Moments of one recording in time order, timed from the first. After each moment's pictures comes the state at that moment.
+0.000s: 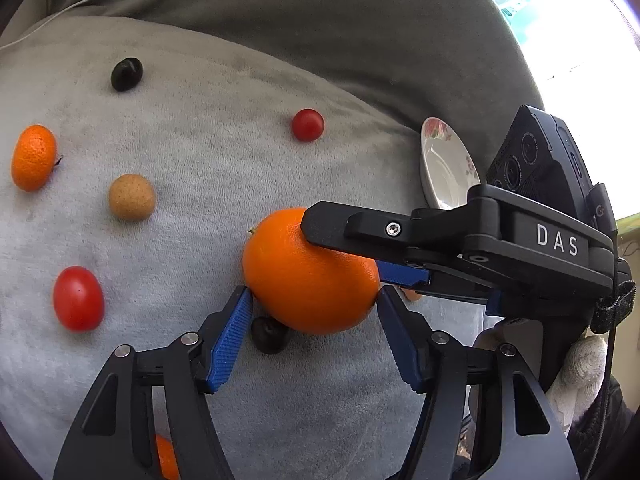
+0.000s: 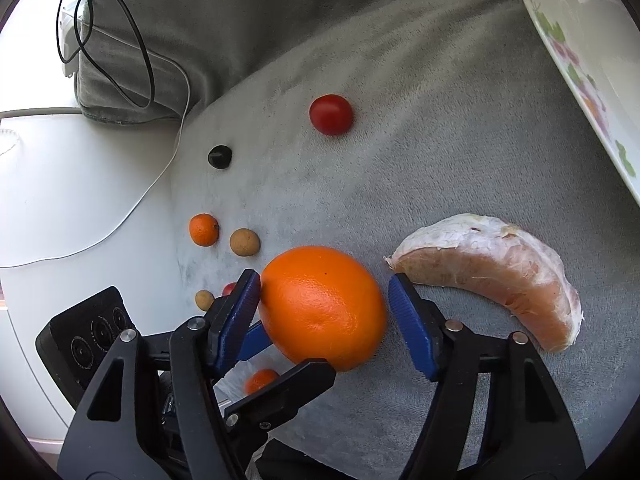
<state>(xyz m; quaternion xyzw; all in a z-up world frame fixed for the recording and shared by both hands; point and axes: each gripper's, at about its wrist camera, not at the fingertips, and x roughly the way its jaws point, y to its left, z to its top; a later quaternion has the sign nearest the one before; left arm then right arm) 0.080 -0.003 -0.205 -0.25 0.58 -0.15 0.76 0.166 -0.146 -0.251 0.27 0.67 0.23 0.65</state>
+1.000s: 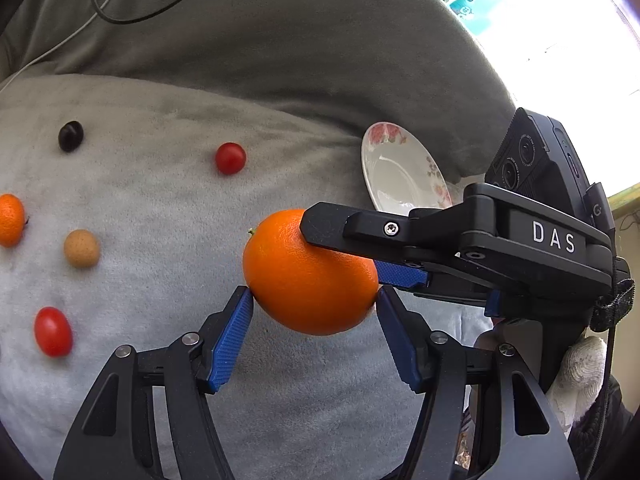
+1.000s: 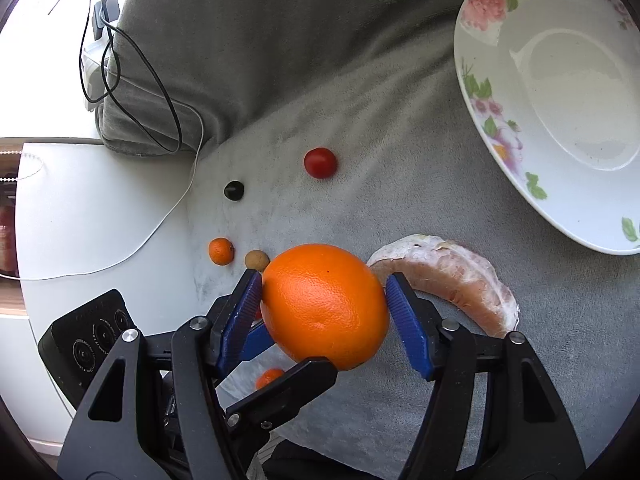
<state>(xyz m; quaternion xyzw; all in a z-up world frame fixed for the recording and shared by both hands) 0.106 -0.050 -0.175 -0.21 0.56 -0.18 0.78 0.165 -0.195 -0.214 0.29 0.64 0.21 0.68</state>
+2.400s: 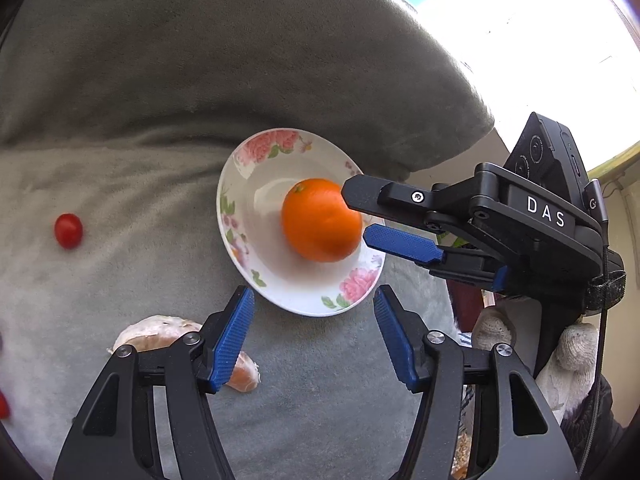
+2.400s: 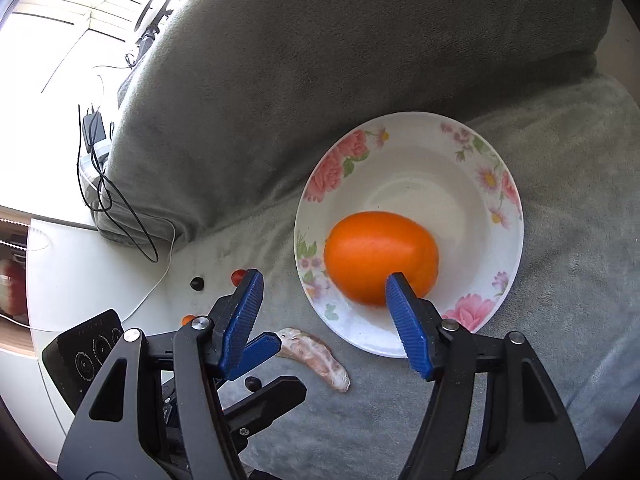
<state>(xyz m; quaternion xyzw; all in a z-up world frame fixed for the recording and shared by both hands) 0.160 -0.155 -0.168 -0.19 0.54 -0.25 0.78 0.190 -0.330 -0.178 0.30 0.57 0.13 0.75</state>
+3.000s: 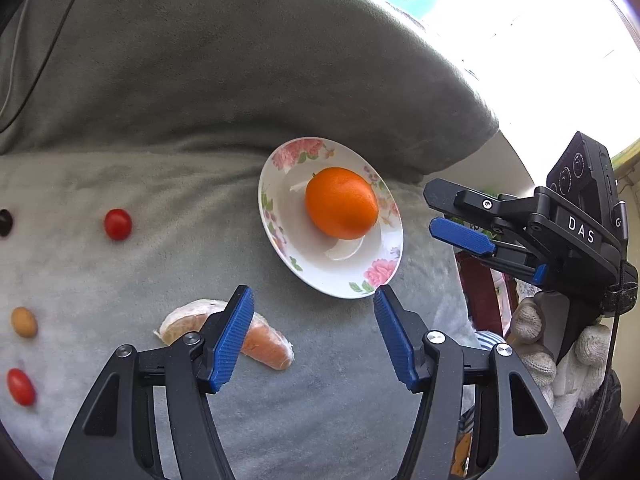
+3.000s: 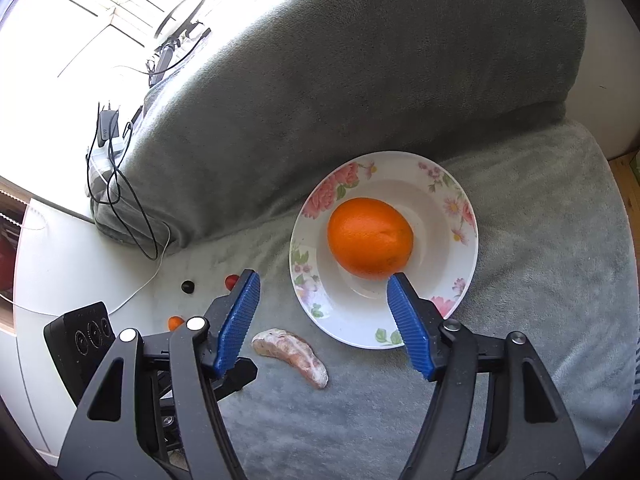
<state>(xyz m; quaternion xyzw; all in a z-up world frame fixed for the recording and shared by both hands) 0.138 -0.124 -0.150 -0.17 0.54 -0.23 0.80 0.161 -0.338 -0.138 0.25 0.52 0.11 0.81</state>
